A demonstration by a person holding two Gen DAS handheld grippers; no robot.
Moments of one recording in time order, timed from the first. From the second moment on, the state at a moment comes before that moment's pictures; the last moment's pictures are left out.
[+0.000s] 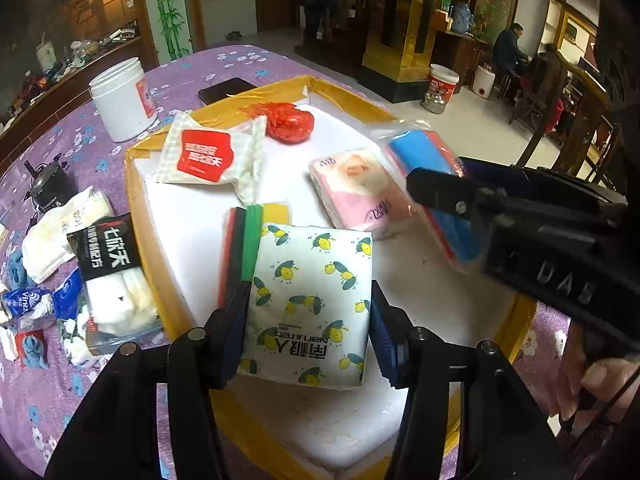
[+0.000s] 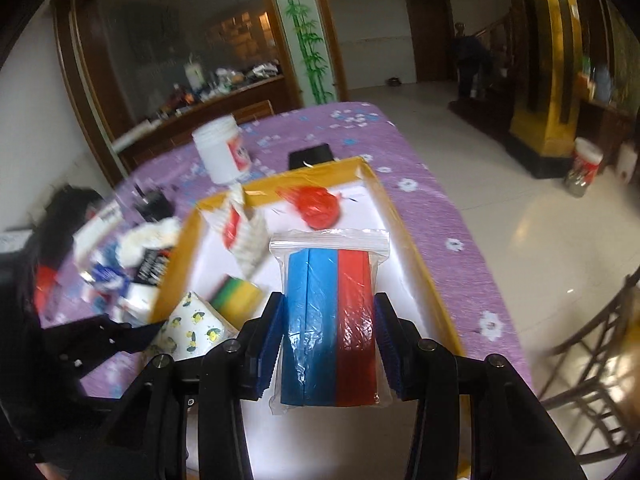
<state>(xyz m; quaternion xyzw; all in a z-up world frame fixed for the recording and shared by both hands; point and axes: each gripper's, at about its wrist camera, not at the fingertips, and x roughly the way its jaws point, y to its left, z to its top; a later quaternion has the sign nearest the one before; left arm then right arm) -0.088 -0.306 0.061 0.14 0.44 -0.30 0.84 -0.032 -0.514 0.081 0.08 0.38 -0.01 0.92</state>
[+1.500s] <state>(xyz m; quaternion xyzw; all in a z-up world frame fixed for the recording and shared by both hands) -0.119 -0.312 0.061 0.19 0.37 -0.29 0.86 -0.052 -0.499 0.072 0.04 0.40 -0.02 0.91</state>
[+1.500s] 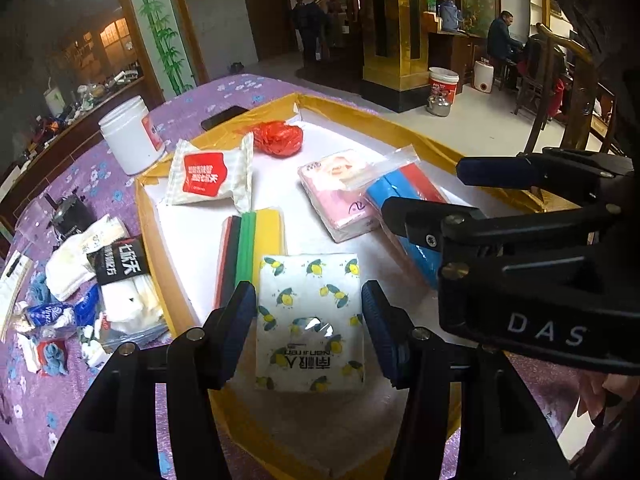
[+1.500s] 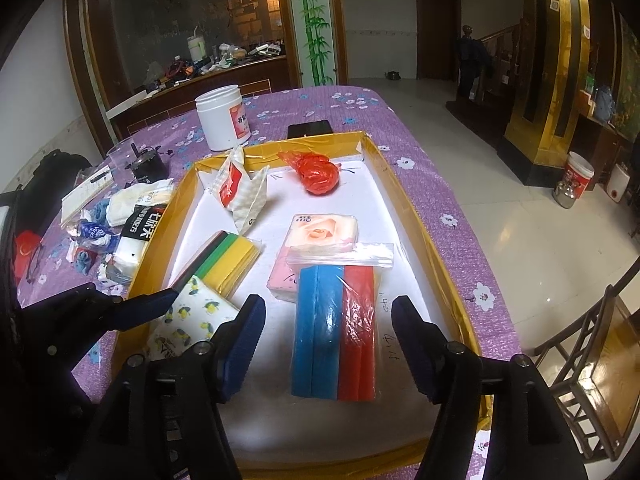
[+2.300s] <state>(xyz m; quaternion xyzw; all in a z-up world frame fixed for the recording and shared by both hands) -0.122 -0.290 0.079 0.17 0.35 -0.27 0.88 -0.062 -0.490 0.093 0.03 0.38 -0.03 0.92</state>
